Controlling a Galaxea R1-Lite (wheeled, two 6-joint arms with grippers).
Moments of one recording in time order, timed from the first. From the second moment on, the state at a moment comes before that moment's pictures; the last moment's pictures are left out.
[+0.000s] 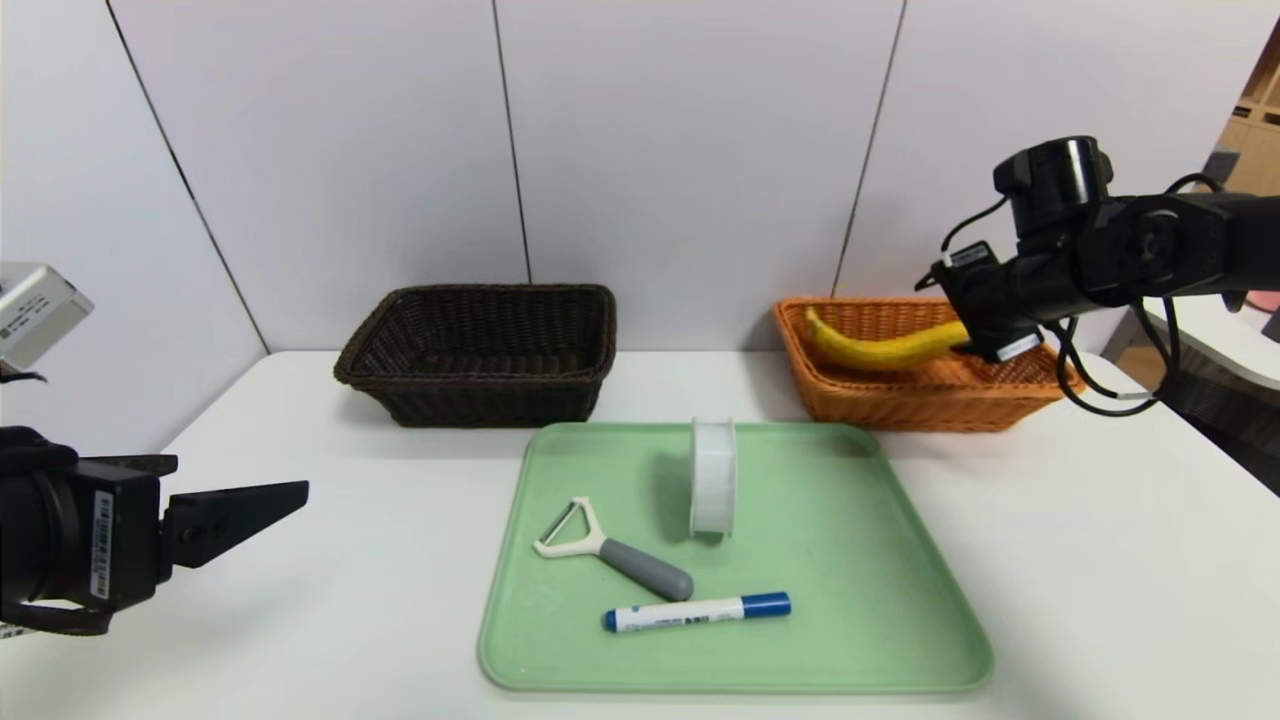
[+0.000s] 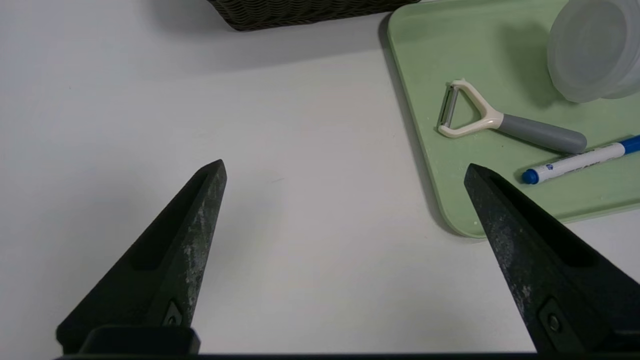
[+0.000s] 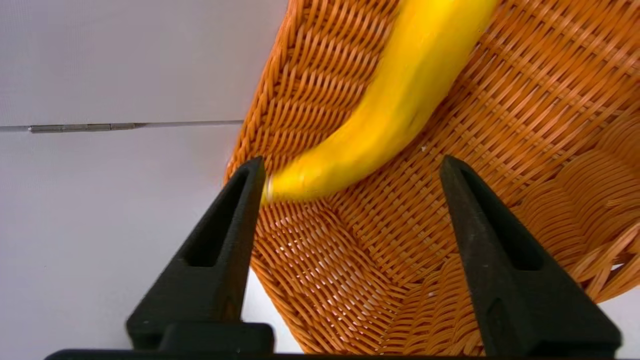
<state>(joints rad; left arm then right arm) -0.38 1.04 -0.86 0.31 0.12 -0.14 0.09 2.02 -1.65 0.26 -0.11 1.16</state>
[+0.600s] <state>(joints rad) -0.38 1.04 -0.84 0.20 0.15 -0.11 0.21 1.92 -1.66 0.30 -0.20 0.94</state>
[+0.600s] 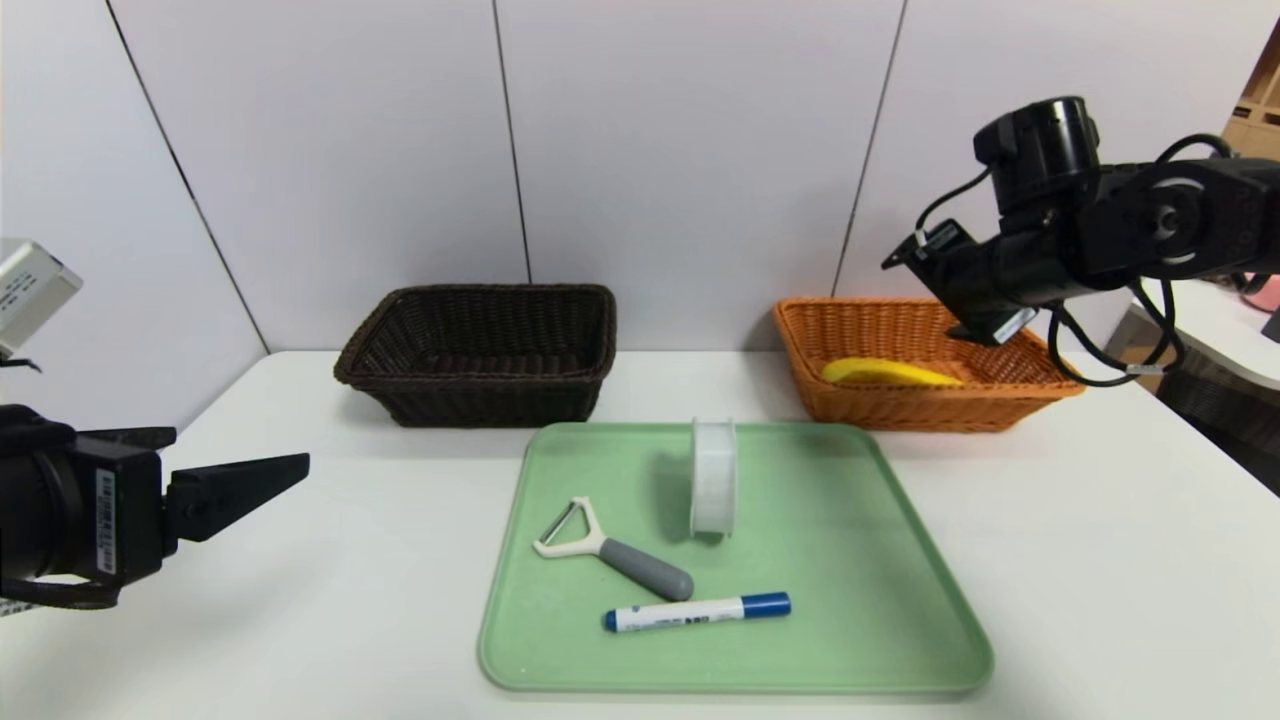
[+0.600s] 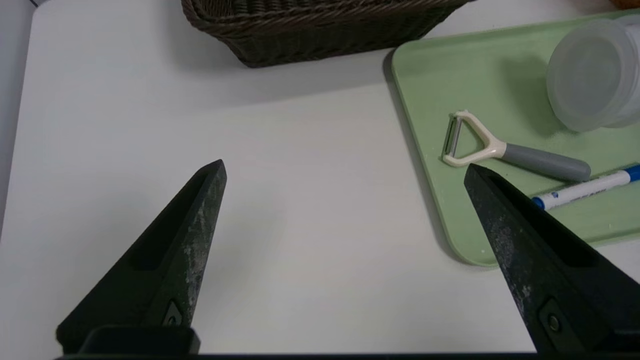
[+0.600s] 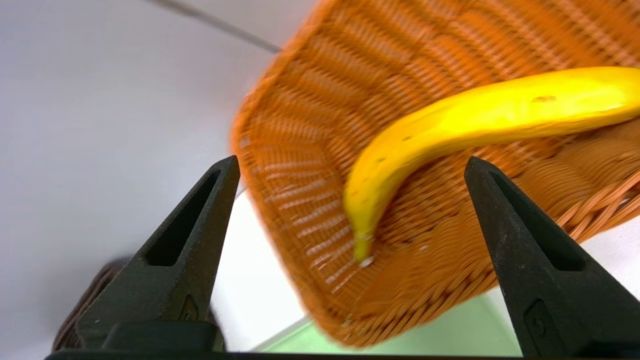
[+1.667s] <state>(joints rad) -0.40 1.08 -0.97 0.25 0.15 -0.04 0.53 1.69 -1.95 0.96 -0.21 0.43</state>
